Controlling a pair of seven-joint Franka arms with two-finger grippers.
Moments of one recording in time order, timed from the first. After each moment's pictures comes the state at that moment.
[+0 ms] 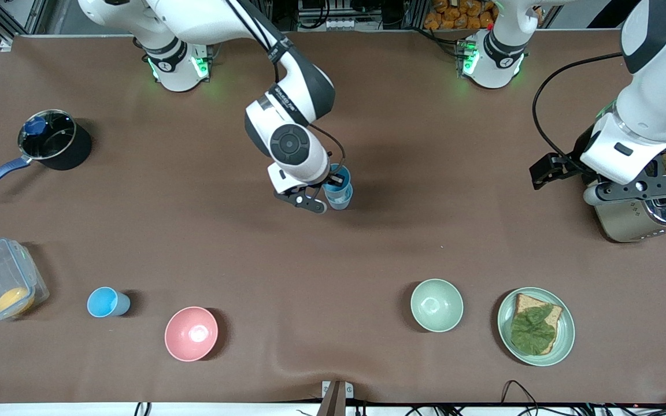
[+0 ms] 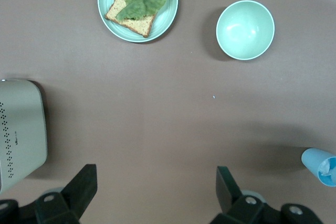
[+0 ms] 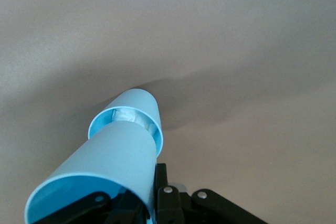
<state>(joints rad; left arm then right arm) -0.01 0.11 -0.21 -1.55 0.04 1.68 -0.31 0.77 0.60 -0.03 -1.51 0.30 2.00 1.00</state>
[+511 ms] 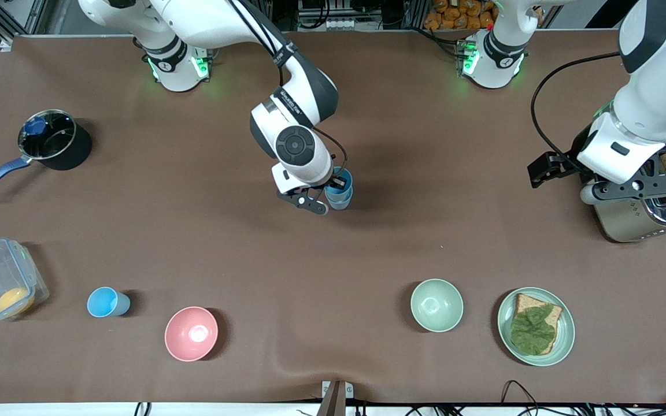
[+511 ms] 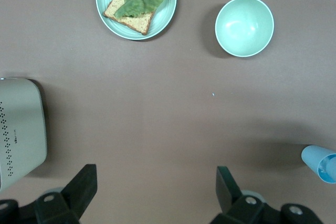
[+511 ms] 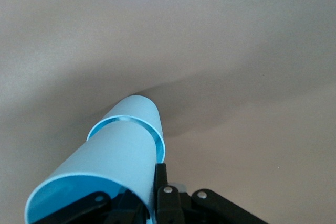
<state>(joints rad) -0.01 0.11 -0.22 -1.55 0.04 1.67 -0.31 0.77 0.62 -0.04 -1.51 0.29 2.02 1.03</state>
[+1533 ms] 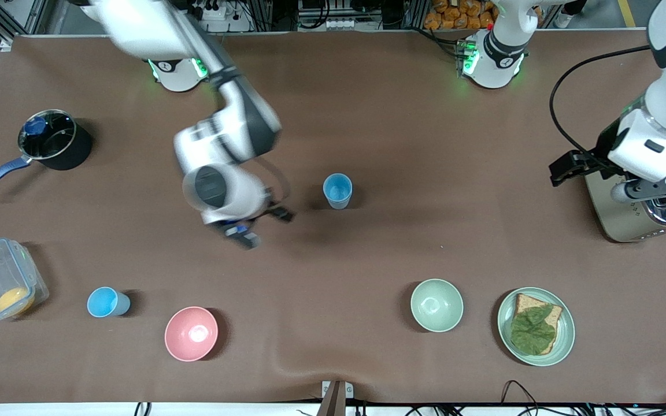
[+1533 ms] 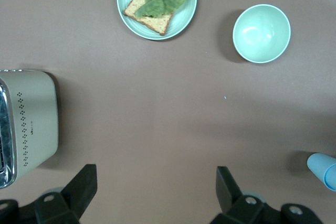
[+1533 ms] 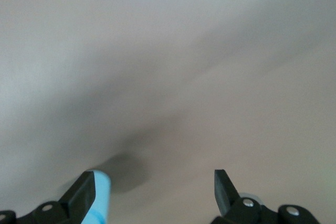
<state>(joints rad) 0.06 0.10 -0.22 -1.53 0.04 1.63 -0.31 0.47 0.54 -0.07 -1.48 0.25 1.83 0.82</state>
